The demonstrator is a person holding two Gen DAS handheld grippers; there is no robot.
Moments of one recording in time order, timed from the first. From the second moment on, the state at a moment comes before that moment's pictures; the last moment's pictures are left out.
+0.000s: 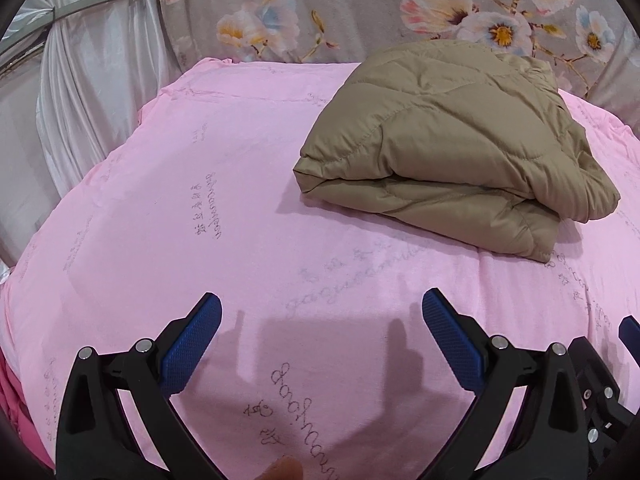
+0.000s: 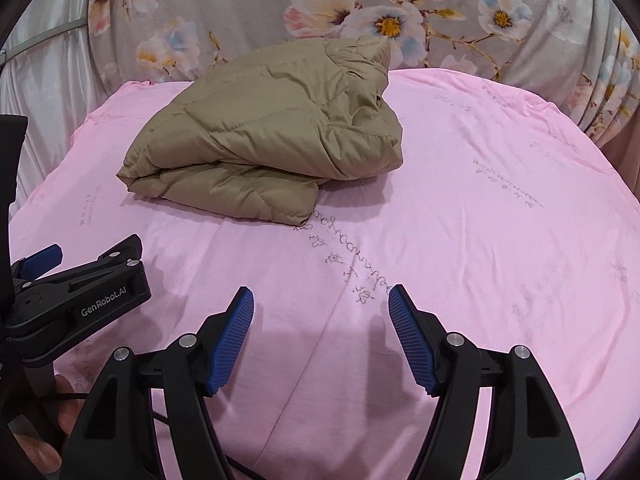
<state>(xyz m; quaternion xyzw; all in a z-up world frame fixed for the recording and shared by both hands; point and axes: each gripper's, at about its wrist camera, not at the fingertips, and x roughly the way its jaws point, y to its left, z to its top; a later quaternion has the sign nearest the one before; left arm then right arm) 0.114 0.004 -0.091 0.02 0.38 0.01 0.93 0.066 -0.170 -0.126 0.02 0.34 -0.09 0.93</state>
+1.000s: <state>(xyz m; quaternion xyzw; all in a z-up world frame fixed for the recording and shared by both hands) 0.111 0.000 -0.091 0.04 0.38 0.01 0.92 0.064 -0.161 -0.124 0.00 0.34 -0.11 0.94</state>
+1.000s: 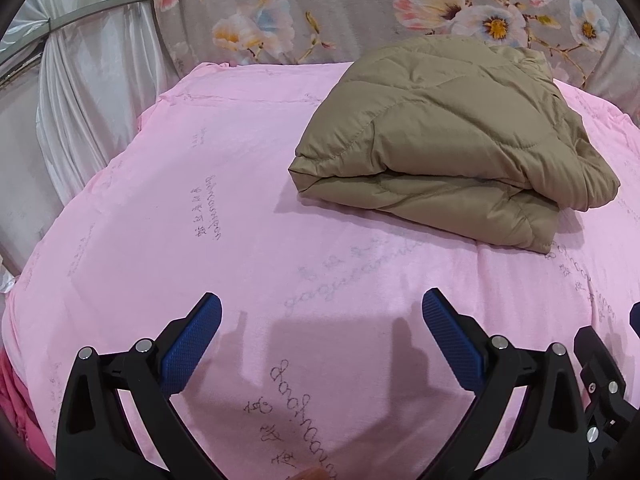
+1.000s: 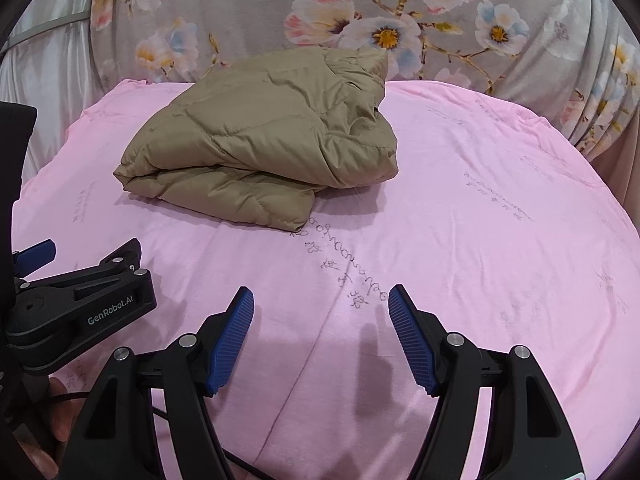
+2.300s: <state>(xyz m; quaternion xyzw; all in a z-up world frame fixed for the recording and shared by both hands) 0.107 -0.001 -0.092 0.04 0.38 -0.01 0.92 0.064 -0.161 -0.126 0.00 0.34 -0.11 0.94</state>
